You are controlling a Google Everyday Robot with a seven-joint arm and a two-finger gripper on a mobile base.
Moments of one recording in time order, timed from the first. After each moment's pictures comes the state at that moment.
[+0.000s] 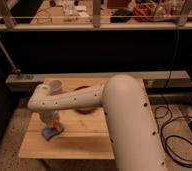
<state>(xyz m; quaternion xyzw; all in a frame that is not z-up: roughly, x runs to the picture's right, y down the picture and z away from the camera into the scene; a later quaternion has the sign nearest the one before) -0.228 0.189 0.825 -0.12 -0.29 -0.86 0.40</state>
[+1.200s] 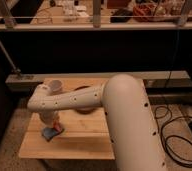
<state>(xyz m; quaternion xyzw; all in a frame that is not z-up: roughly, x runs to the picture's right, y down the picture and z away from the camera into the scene) -0.228 0.190 0.823 -0.11 -0.30 -0.87 0.39</state>
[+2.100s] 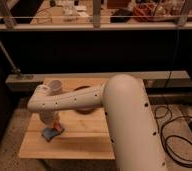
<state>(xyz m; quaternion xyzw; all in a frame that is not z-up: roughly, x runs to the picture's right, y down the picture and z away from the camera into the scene) -0.227 0.192 0.822 -0.11 -0.30 -0.87 0.38</state>
